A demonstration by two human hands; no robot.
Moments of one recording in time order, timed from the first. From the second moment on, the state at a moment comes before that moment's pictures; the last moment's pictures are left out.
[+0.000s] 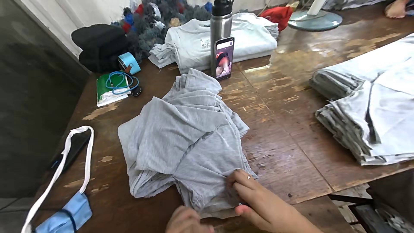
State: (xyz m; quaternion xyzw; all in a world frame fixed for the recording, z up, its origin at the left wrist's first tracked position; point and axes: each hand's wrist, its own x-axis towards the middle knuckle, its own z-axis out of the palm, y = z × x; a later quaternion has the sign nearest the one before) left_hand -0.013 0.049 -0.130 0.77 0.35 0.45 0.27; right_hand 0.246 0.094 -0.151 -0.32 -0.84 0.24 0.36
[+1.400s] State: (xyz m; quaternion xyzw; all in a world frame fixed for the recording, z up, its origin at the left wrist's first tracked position) left_hand 0.005 0.049 -0.147 0.71 0.51 0.46 0.14; right_hand 0.230 0.111 -0.132 -0.35 -0.74 0.16 0.55
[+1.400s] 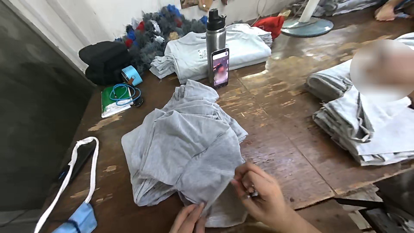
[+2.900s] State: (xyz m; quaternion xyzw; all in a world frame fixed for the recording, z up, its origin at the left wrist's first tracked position) left_hand 0.018 0.024 -0.147 0.64 0.47 0.56 0.22; right_hand 0.185 0.078 -0.130 -0.12 -0.81 0.25 0.52
